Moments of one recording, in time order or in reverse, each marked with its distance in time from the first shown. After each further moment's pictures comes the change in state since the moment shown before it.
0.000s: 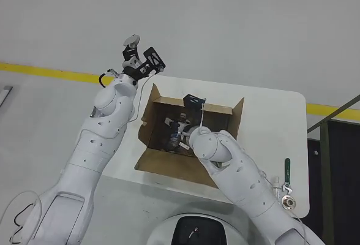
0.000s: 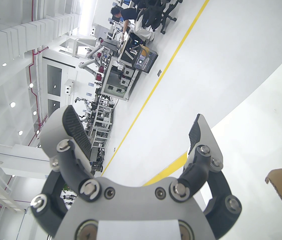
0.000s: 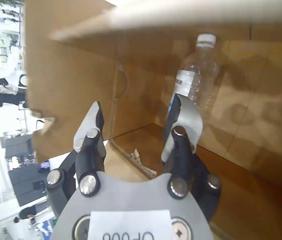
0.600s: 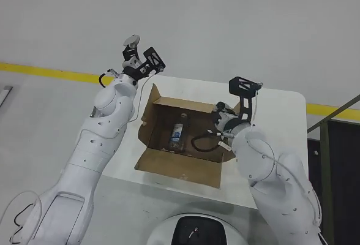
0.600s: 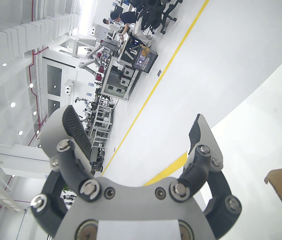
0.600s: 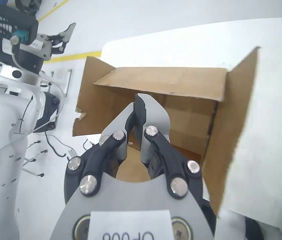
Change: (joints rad) left arm 0.000 0.000 0.000 0.000 0.000 0.000 0.000; right arm -0.199 0.111 0.264 -0.688 -0.584 0.160 0.513
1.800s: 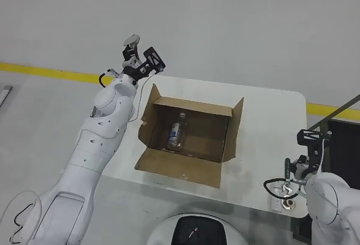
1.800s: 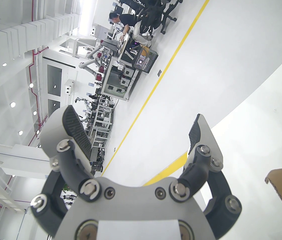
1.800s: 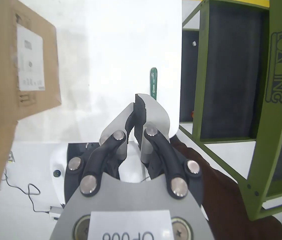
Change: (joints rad) left arm 0.000 0.000 0.000 0.000 0.000 0.000 0.000; right arm -0.487 0.046 0.495 -0.255 -0.394 -0.503 0.411
